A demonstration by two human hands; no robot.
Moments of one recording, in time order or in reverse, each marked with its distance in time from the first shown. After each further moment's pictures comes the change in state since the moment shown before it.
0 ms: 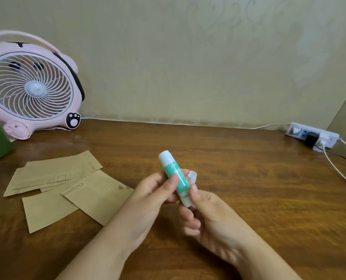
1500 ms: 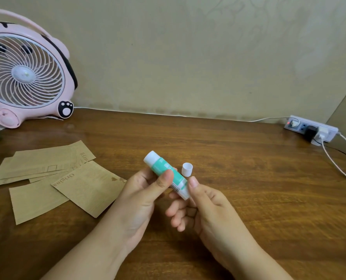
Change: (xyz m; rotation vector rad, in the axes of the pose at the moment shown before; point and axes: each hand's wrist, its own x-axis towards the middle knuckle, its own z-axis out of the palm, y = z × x) left_hand -0.008 -0.001 0.007 -0.223 0.049 -0.069; right_hand -0.013 -0.001 0.014 -0.177 0.239 -0.131
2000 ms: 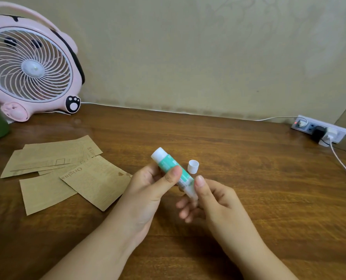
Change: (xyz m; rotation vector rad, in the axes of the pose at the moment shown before) left_hand 0.003 -0.004 -0.001 0.060 0.101 0.068; right_hand -0.001 0.002 -0.003 -0.283 0.086 -0.099
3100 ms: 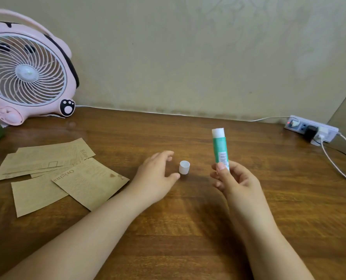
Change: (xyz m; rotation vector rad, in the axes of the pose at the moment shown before) left_hand 0.064 -0.021 0.003 1.175 0.035 0.116; right_hand 0.023 0.014 -0.052 0.043 0.464 -0.048
